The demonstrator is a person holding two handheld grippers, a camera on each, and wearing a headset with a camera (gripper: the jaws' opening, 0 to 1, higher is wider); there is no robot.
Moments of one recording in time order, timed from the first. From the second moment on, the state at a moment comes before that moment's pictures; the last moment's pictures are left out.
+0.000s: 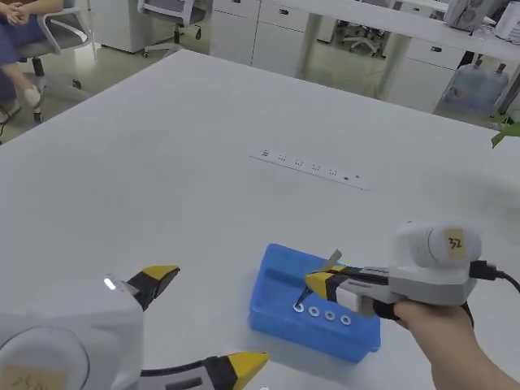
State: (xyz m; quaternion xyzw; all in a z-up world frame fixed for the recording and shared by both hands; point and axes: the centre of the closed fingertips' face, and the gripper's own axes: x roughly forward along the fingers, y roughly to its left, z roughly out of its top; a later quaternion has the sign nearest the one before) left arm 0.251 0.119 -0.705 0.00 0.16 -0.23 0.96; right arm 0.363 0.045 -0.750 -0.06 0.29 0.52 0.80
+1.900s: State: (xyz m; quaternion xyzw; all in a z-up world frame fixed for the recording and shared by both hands) left arm 0.250 0.115 -0.709 0.01 0.17 -0.24 0.96; right arm 0.243 0.058 -0.769 -0.06 0.31 0.59 0.74
